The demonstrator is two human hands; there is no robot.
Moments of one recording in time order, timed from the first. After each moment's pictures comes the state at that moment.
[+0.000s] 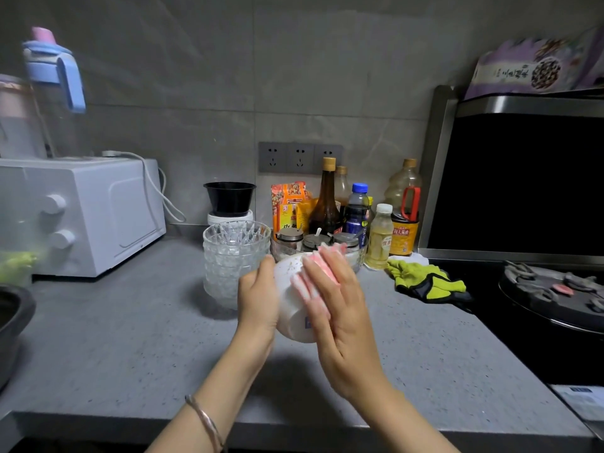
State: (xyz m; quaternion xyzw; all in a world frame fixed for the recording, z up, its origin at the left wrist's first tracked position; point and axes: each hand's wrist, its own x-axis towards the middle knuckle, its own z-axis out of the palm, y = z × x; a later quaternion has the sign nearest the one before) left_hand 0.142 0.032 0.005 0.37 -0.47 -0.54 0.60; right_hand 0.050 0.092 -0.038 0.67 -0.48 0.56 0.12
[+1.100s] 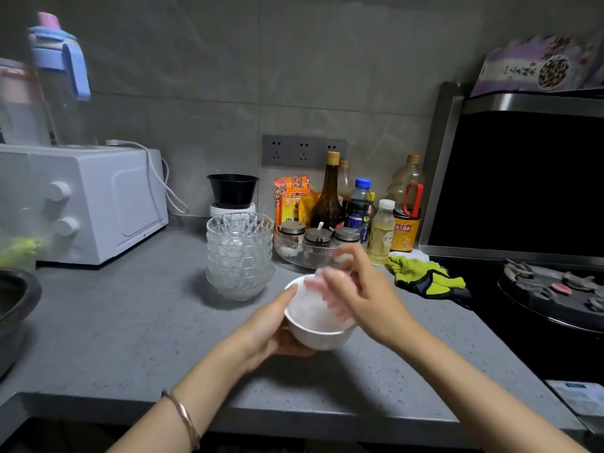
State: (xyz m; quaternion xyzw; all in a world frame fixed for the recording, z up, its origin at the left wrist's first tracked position) left_hand 0.156 0.024 -0.035 0.36 -0.52 -0.72 0.29; right_hand 0.011 0.097 -0.001 0.67 -0.58 0.46 -0.06
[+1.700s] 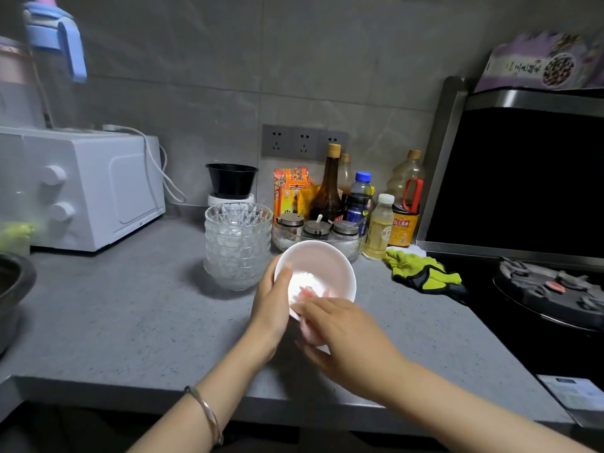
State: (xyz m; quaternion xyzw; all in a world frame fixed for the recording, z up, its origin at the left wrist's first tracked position) left_hand 0.138 0.032 -0.037 0.33 -0.54 -0.56 0.54; right_hand 0.034 0.112 -0.040 0.78 -0.55 0.20 0.20
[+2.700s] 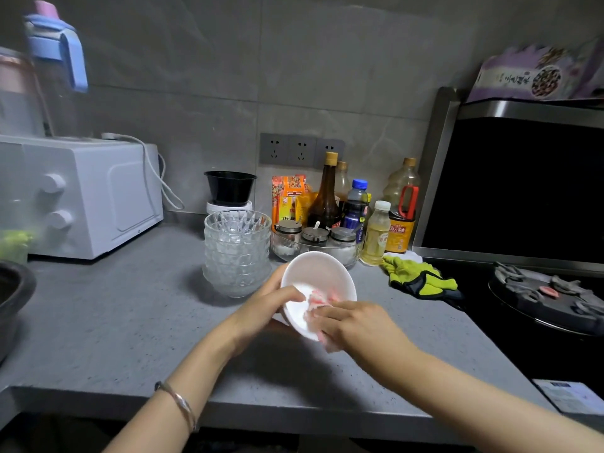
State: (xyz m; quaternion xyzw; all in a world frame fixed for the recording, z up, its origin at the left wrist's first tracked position) left_hand 0.168 0.018 -0.026 0.23 -0.67 -0.62 0.33; right_hand 0.005 0.101 -0.035 0.81 -0.50 0.10 0.29
